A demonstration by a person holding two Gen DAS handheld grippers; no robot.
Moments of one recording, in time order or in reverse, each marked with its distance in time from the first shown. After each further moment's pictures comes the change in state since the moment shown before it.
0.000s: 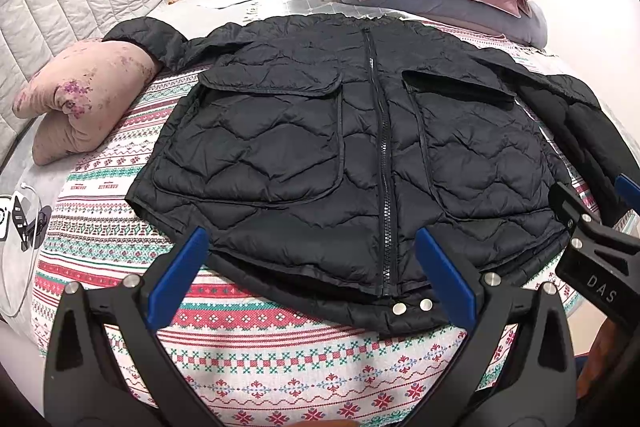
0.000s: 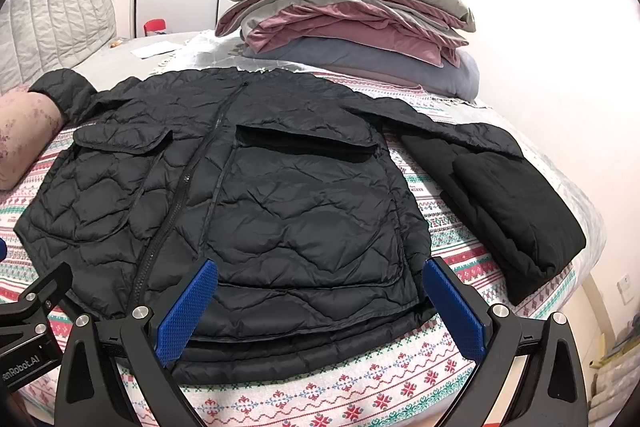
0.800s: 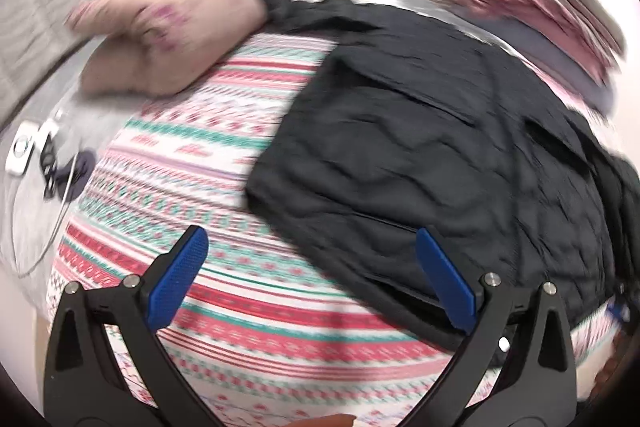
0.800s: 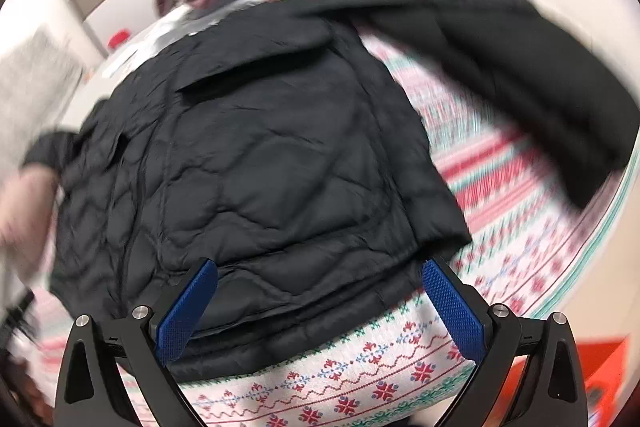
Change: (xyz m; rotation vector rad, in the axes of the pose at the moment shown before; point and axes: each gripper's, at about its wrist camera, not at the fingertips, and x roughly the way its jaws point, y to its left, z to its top) left arm 0.036 0.146 0.005 -0.323 0.119 0.107; right arm 0.089 -0.113 -0.026 0.436 0.336 0.240
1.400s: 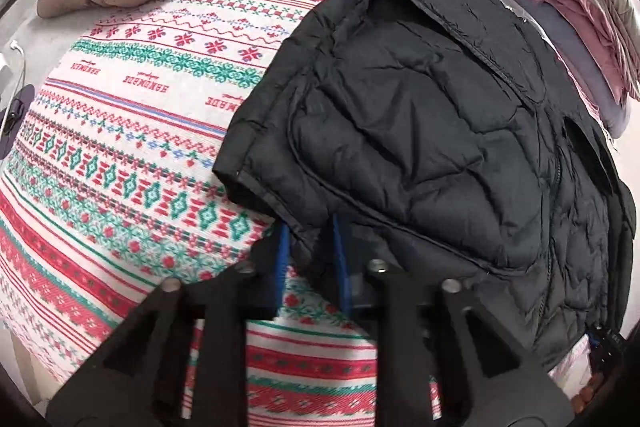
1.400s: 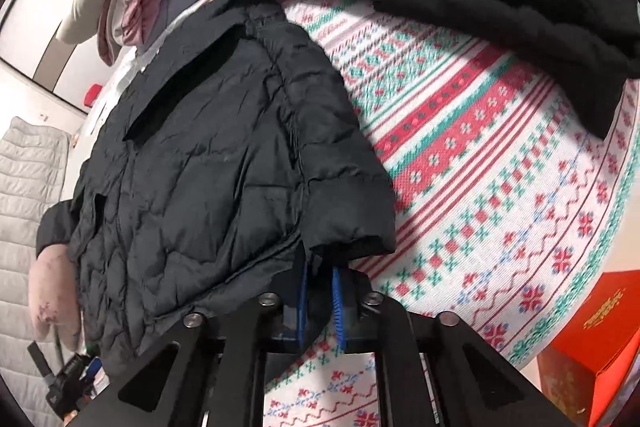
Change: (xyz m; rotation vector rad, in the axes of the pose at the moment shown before) left arm 0.092 -0.007 -0.004 -0.096 0.209 -0.093; right arm 0.016 -0.047 0.017 0.174 -0.018 0.022
